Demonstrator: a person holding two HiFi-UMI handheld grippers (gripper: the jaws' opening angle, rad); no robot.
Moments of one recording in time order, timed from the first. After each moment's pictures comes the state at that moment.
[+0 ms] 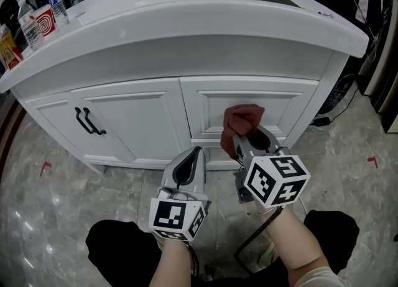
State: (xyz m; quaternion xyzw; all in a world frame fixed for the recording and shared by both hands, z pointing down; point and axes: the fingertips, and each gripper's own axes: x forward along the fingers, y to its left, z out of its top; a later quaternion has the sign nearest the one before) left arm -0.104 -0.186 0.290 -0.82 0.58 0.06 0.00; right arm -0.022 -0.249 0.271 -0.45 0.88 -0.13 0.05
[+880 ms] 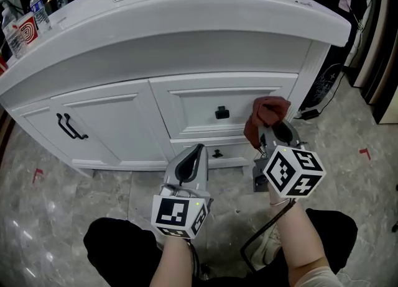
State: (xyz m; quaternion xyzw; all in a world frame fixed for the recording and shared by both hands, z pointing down) left arm -0.048 -0.201 0.299 -0.84 0.54 0.06 -0.01; right arm 0.095 -0.273 0.268 -0.55 0.82 -0.11 0.07
